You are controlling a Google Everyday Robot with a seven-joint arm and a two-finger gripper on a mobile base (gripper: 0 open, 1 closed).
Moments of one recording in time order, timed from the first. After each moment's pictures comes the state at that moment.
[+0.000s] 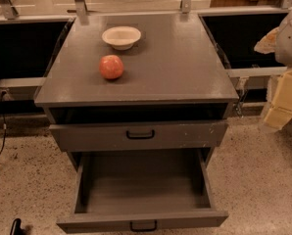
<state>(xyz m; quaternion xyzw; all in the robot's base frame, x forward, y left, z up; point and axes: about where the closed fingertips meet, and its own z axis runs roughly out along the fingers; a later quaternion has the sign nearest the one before) 0.438 -0.217 0.977 -0.60 0.78 -0.03 0.16</state>
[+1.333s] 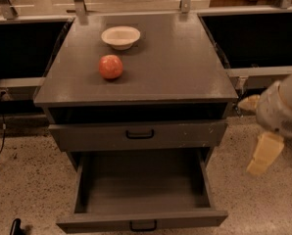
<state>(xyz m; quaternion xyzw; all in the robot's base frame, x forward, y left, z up) 0.433 -0.228 0.838 -0.60 0.78 0.05 0.16</state>
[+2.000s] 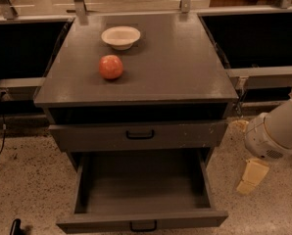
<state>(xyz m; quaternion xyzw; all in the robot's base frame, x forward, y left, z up) 0.426 -0.231 0.759 -0.61 0.77 0.06 0.17</state>
